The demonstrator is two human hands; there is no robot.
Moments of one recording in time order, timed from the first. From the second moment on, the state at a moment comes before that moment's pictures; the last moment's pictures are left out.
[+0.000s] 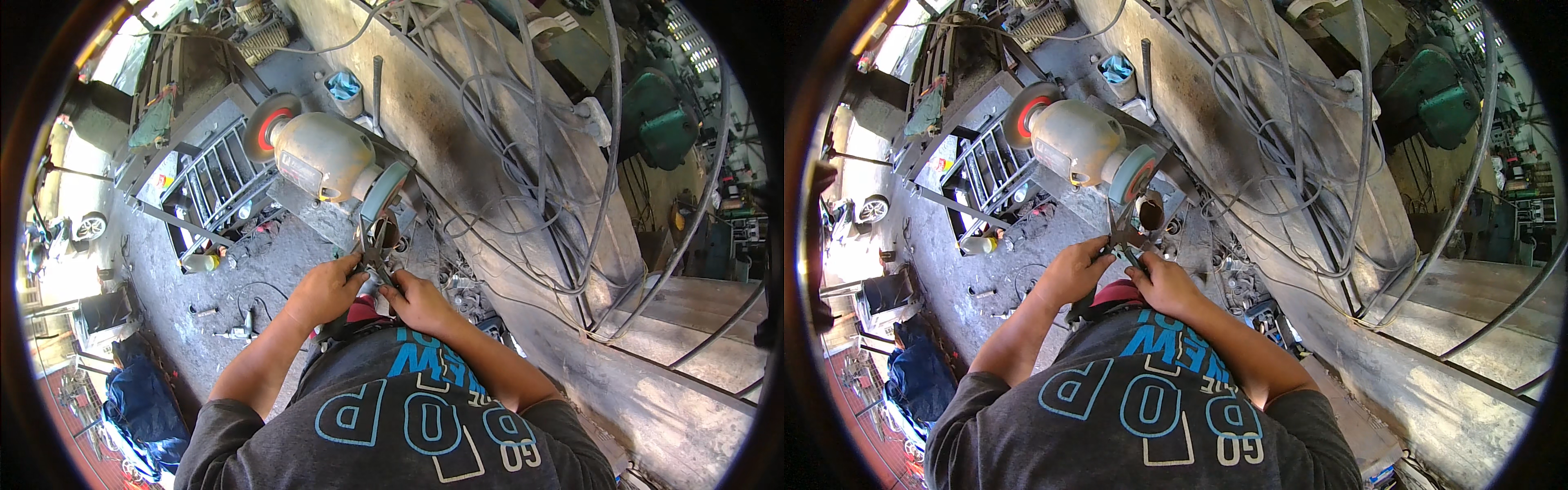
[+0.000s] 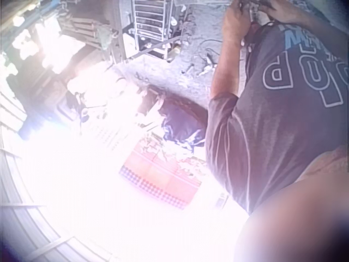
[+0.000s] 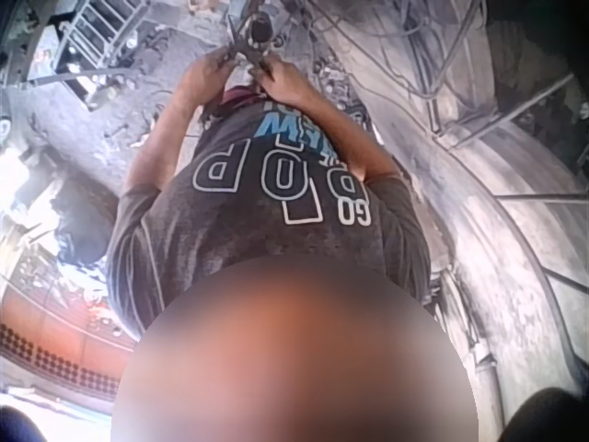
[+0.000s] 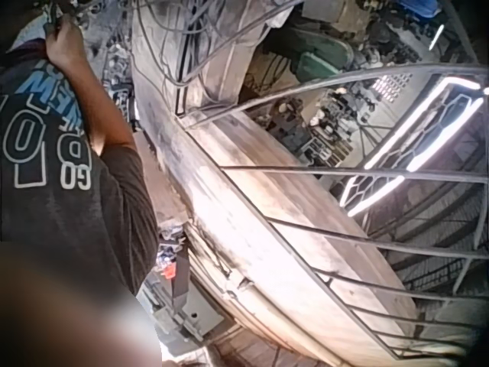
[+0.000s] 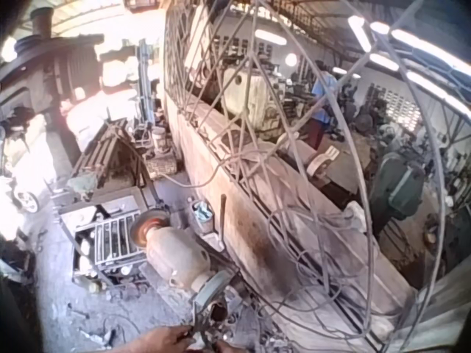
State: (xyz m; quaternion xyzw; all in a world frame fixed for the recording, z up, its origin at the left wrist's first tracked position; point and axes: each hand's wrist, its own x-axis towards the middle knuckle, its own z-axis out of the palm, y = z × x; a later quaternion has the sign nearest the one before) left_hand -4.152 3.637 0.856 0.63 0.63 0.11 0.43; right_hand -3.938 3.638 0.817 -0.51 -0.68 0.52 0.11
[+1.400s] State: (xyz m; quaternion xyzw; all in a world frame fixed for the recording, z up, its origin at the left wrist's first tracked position) left_hand -4.155 3.636 0.844 0.61 0.62 0.16 0.47; right_hand -3.937 3.637 0.821 -0.52 -0.70 0.47 0.13
